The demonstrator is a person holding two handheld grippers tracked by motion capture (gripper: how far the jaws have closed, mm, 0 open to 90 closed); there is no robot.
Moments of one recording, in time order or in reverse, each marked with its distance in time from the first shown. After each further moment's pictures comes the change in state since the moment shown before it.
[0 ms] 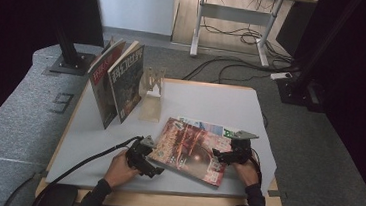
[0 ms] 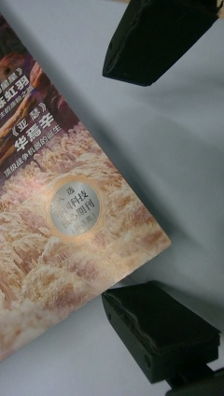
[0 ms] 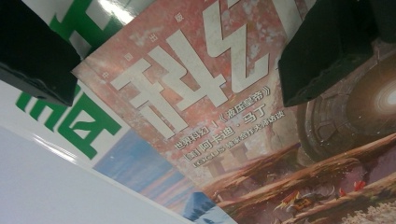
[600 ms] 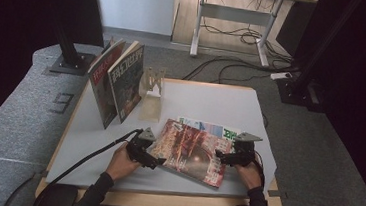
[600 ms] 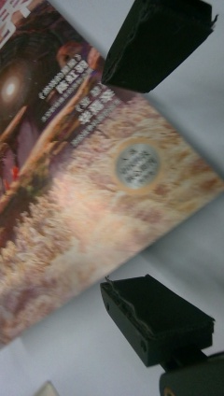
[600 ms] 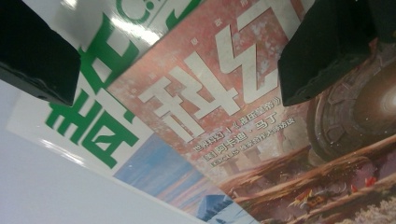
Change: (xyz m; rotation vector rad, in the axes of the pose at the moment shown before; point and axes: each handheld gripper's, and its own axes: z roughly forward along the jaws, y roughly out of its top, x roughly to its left) left arm 0.014 0.023 -0.004 -0.101 0.048 0.043; right arm 0.000 -0.005 -0.014 -0.014 -0.045 0.039
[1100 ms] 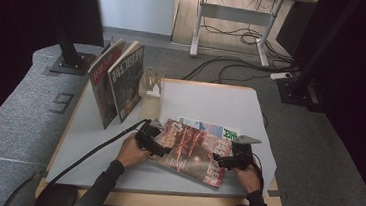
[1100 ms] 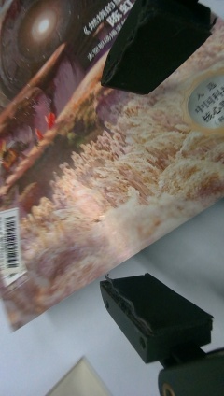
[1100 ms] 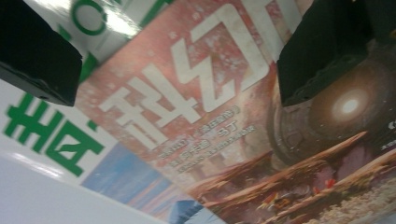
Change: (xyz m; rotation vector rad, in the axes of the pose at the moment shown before) left arm 0.025 0.022 0.027 0.057 0.002 -0.069; right arm 0.013 -0.002 -0.003 0.018 0.061 0.023
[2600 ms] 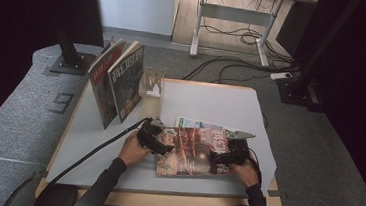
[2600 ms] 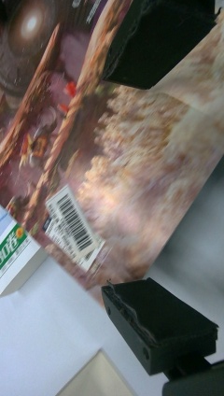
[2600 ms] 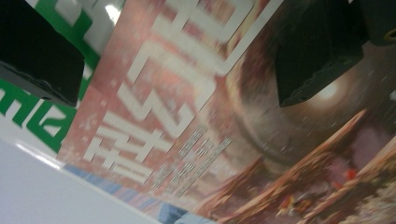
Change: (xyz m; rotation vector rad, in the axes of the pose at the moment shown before) left arm 0.003 0.008 0.002 -0.044 0.048 0.039; right arm -0.002 0.012 0.013 0.043 0.019 -0.072
